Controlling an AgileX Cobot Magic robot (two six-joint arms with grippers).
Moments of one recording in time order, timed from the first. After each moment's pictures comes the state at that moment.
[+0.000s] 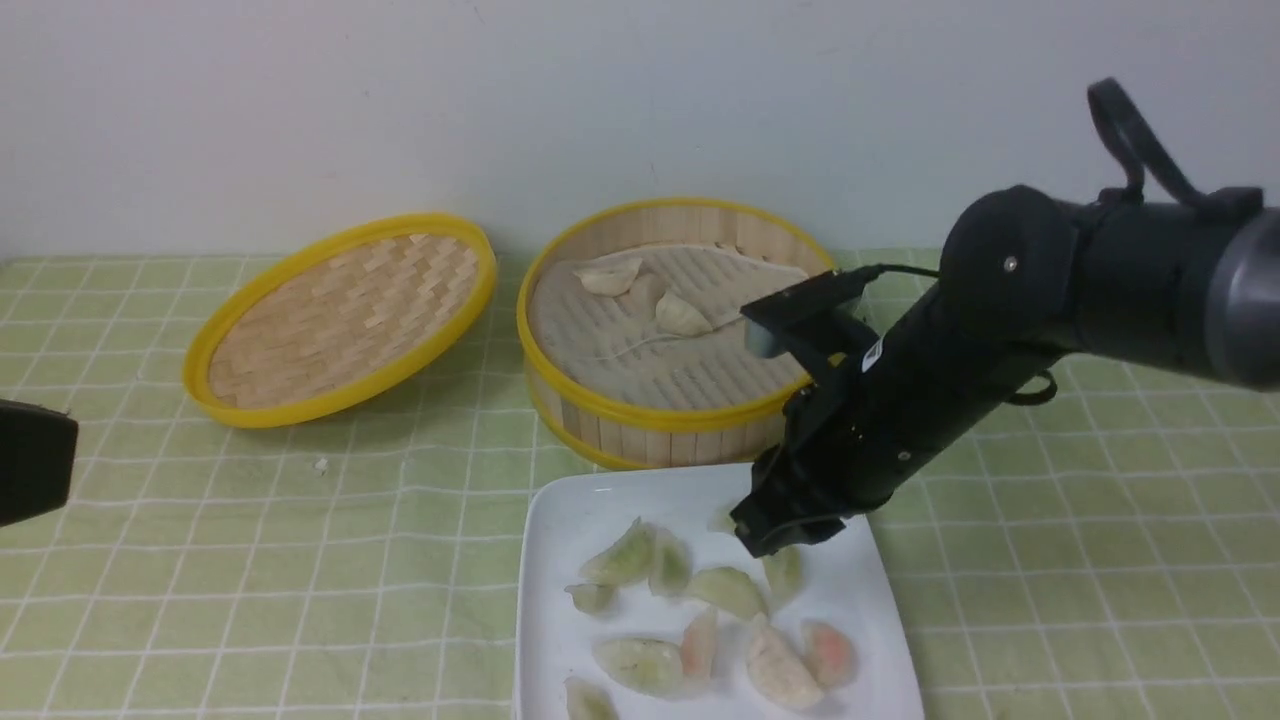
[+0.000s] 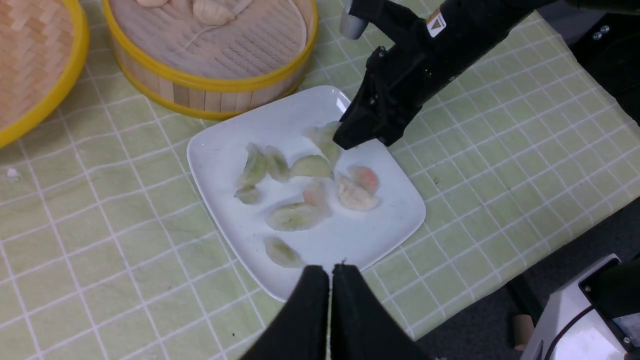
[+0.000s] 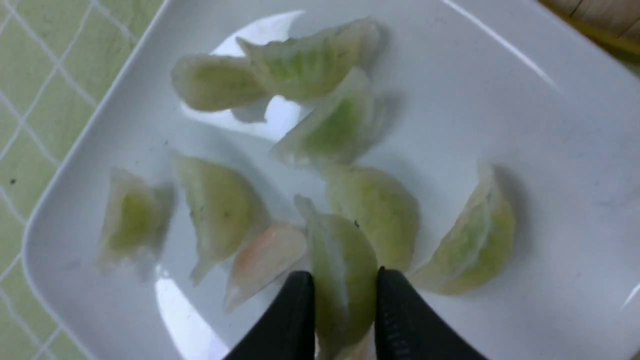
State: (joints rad) right arm 0.50 1.81 -1.25 0.48 0.88 -0.46; left arm -0.46 0.77 -1.29 -0.24 1.28 -0.14
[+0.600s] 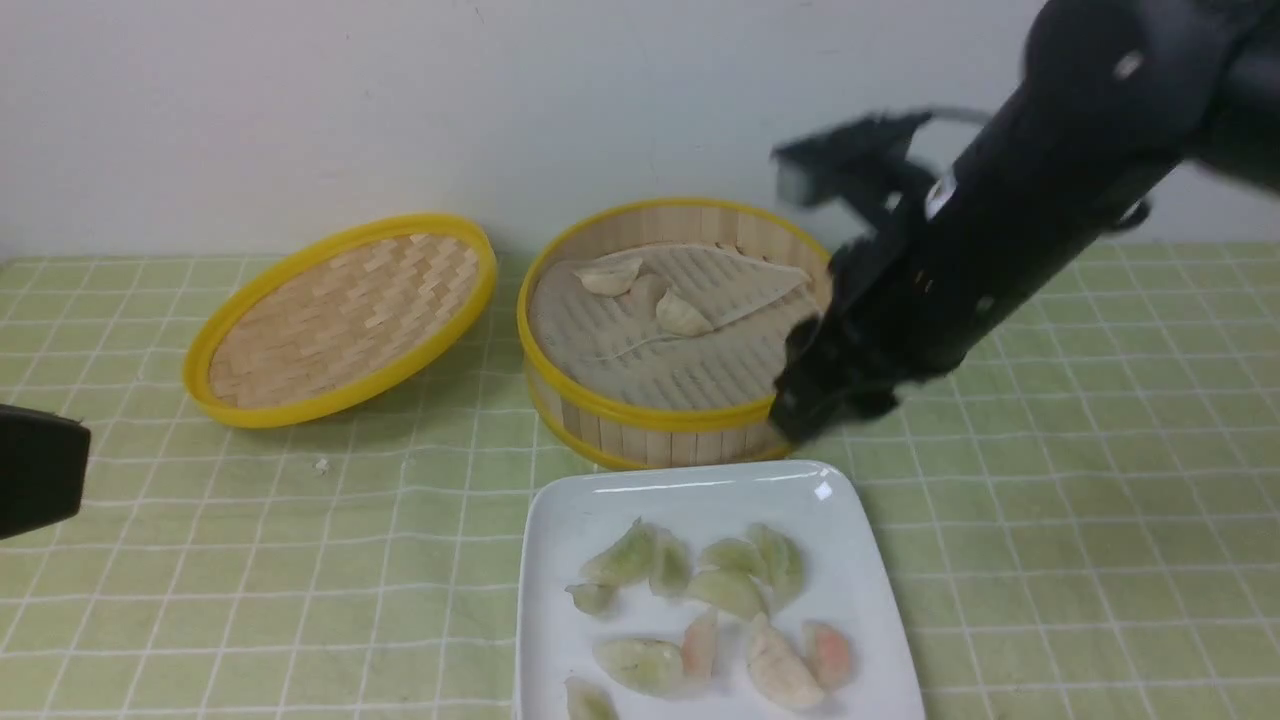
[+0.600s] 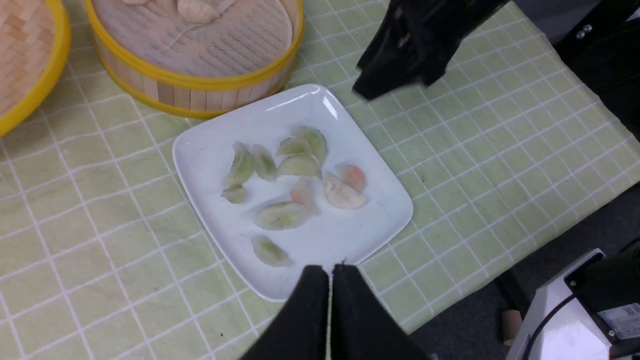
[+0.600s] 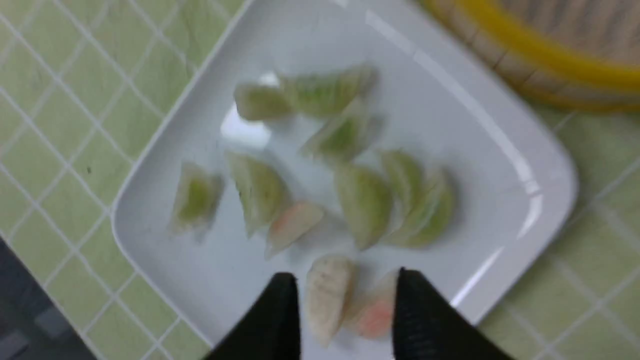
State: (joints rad) right arm 0.50 1.61 -1.53 0.29 1.22 -0.27; left arm -0.46 0.77 -1.29 -0.27 1.28 -0.12
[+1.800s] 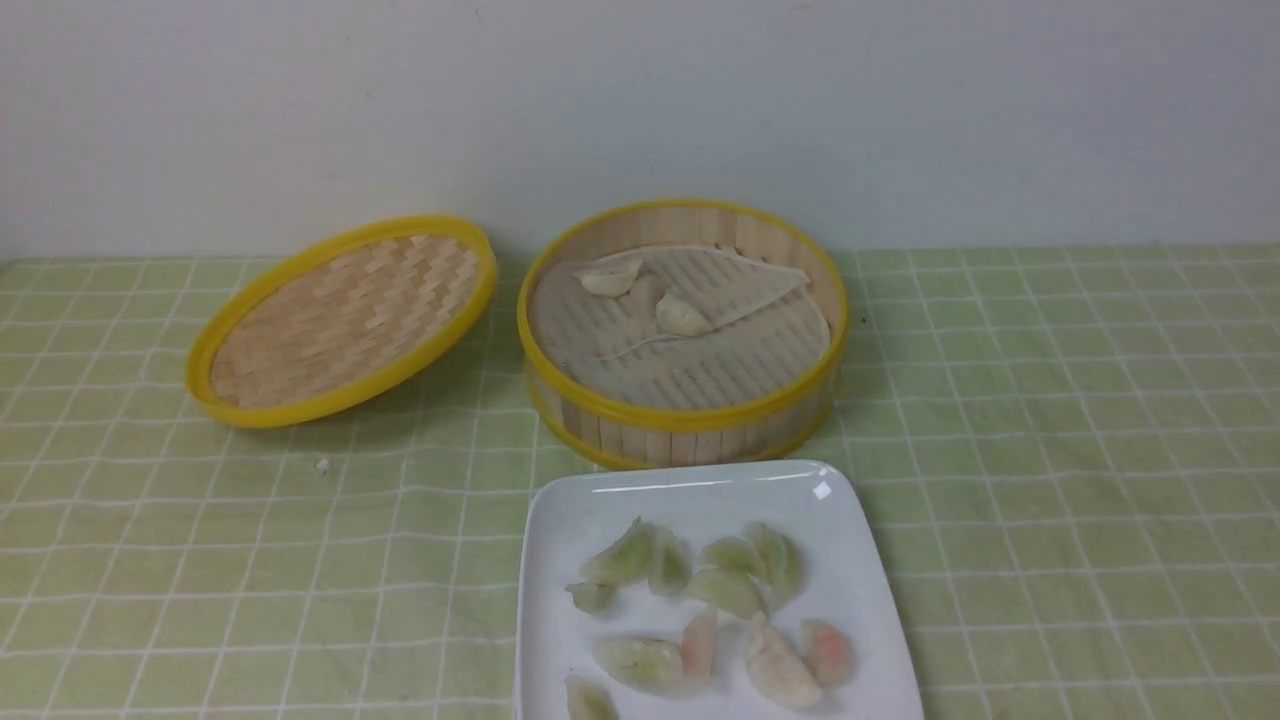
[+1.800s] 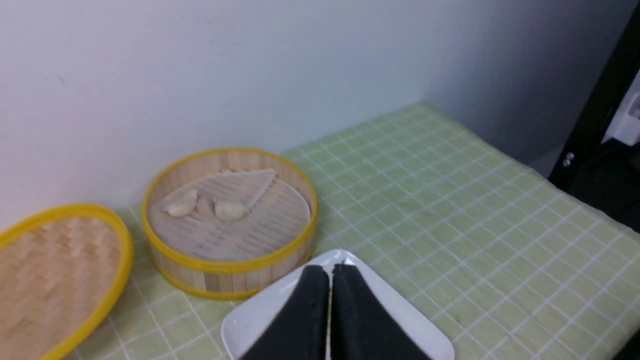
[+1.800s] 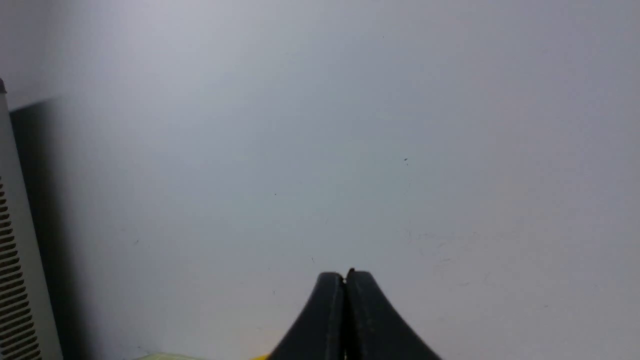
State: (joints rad) right arm 0.50 -0.02 -0.57 -0.13 0.48 0.30; left arm -0.46 0.50 -1.17 -0.23 0.98 0.05
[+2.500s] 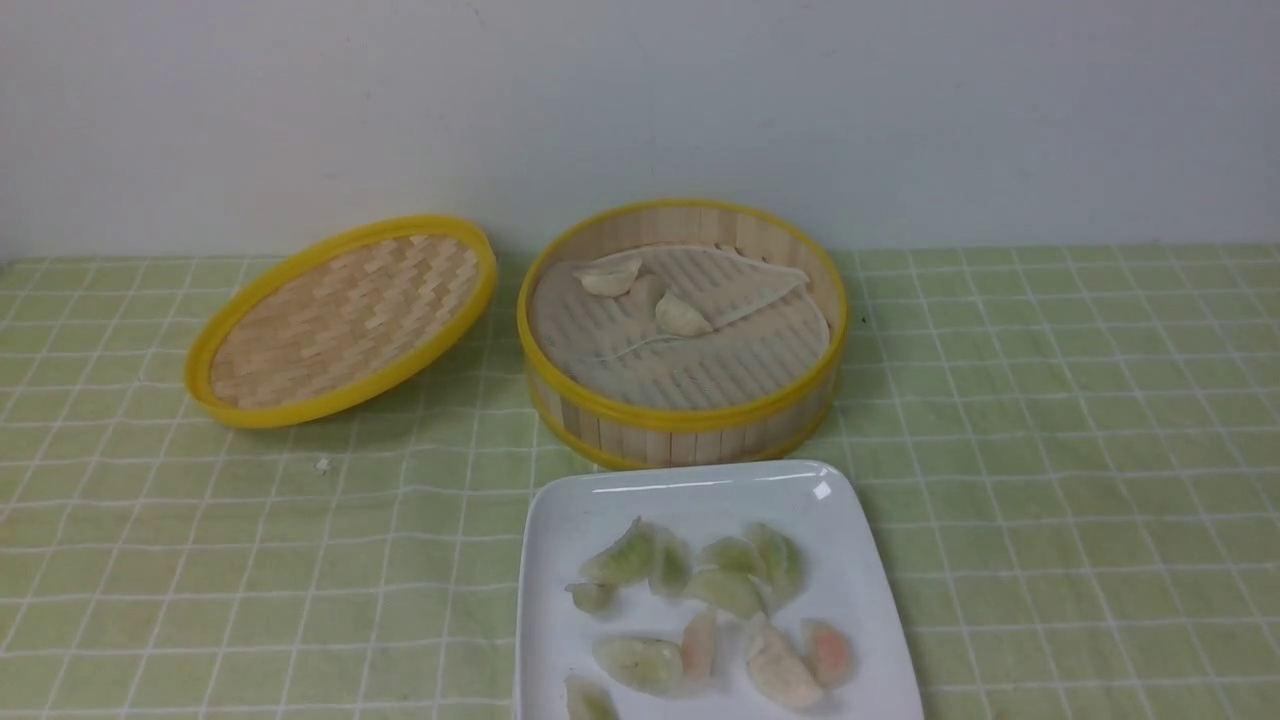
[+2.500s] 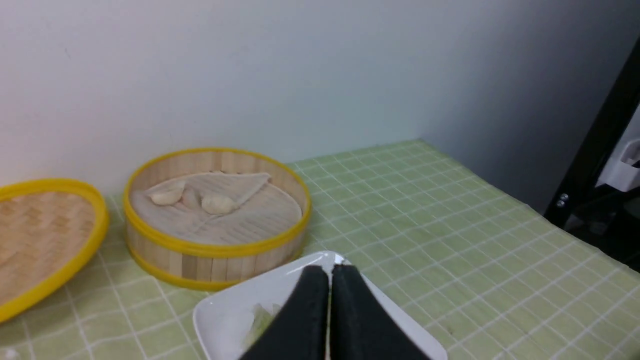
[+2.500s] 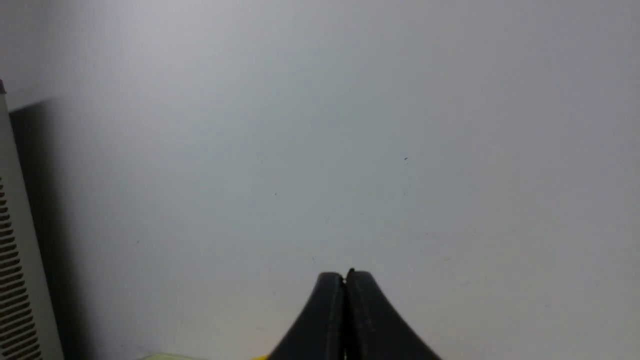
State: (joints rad) right arm 0.50 -0.02 -0.57 -0.13 0.48 0.31; left arm -0.46 0.20 -0.68 -0.29 0.73 0.01
